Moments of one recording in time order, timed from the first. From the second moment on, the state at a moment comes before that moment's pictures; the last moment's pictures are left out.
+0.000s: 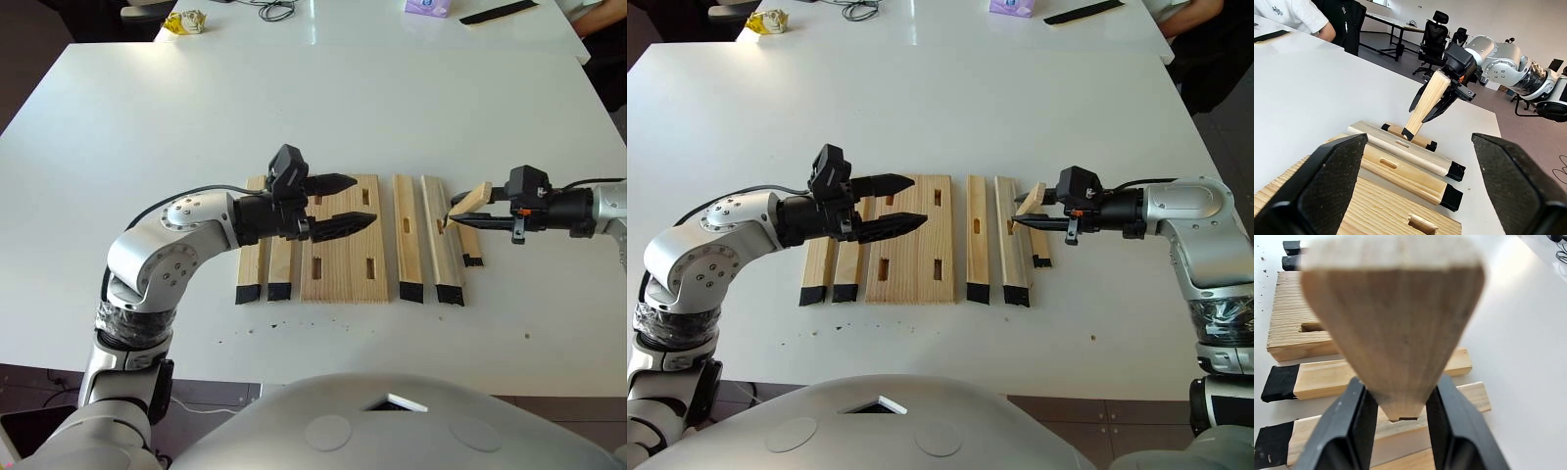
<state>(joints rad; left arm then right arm) -0.22 0.52 -0.08 -0.50 -0.85 0.84 -0.74 -0.15 -0.94 0.02 -0.04 0.35 0.18 1.25</state>
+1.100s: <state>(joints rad) -0.23 0.54 -0.06 -0.54 -0.94 0.91 -0.70 -0.07 -0.88 0.04 -0.02 0.31 0.04 1.24</state>
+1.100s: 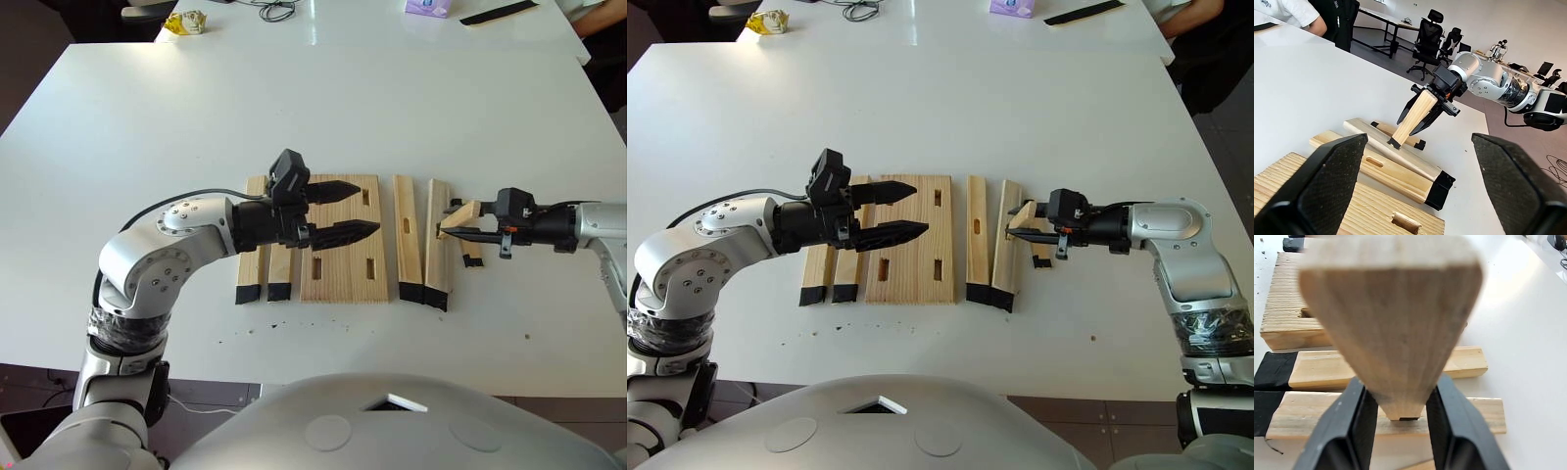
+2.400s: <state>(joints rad) -0.29 0.54 -0.07 -0.49 -0.96 0.95 -0.72 -0.10 -0.73 0.14 0.21 0.28 0.06 1.11</state>
